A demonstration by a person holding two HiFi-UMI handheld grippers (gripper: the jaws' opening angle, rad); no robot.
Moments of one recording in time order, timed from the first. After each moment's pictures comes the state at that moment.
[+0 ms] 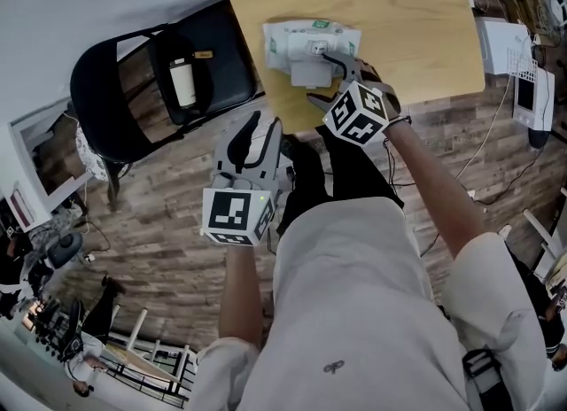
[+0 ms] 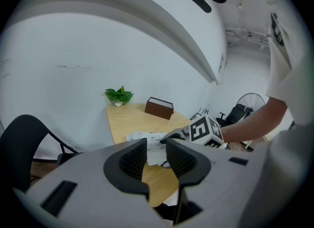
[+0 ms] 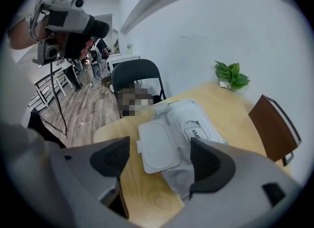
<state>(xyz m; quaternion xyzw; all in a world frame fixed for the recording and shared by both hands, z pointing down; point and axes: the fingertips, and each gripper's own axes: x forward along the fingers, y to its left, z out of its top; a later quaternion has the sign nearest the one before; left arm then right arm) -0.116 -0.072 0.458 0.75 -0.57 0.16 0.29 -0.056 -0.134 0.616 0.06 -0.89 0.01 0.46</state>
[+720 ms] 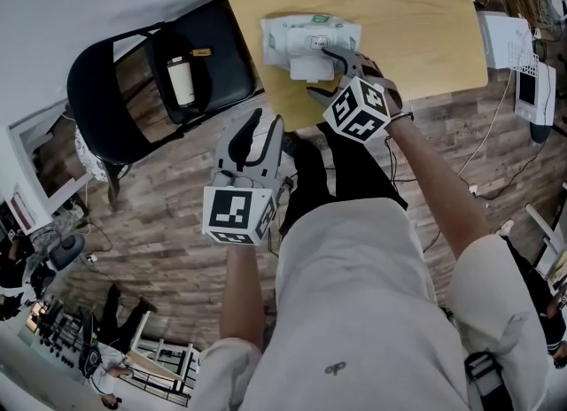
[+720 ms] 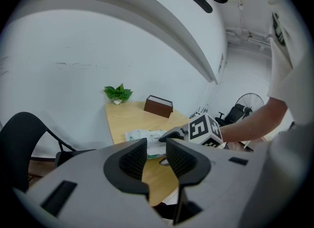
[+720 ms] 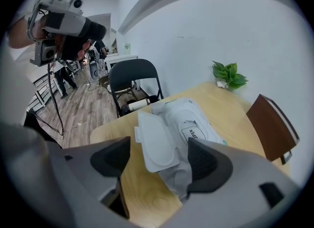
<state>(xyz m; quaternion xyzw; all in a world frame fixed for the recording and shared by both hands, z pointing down) -0.112 -0.070 0.466 0.75 -0.57 0.16 0.29 -0.055 -0.138 0.619 0.07 -0.89 0.01 0.46</state>
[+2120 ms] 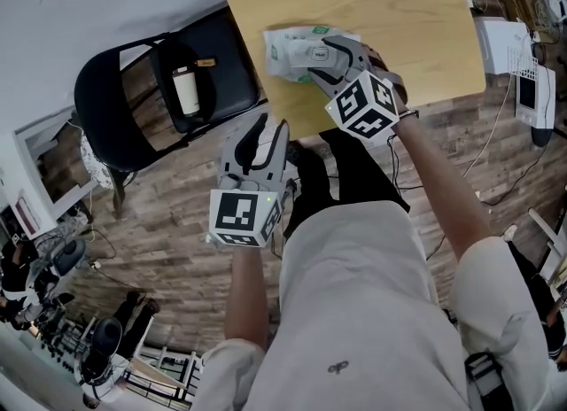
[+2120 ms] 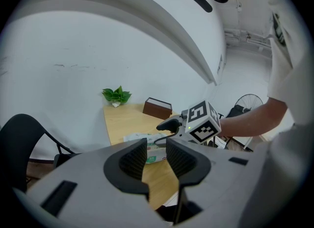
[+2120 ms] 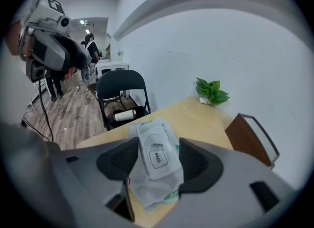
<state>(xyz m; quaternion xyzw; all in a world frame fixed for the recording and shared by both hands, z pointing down) -0.108 -0.080 0.460 0.76 -0.57 0.15 0.29 -0.065 -0.191 0.567 0.13 -0.90 -0.03 0.41</state>
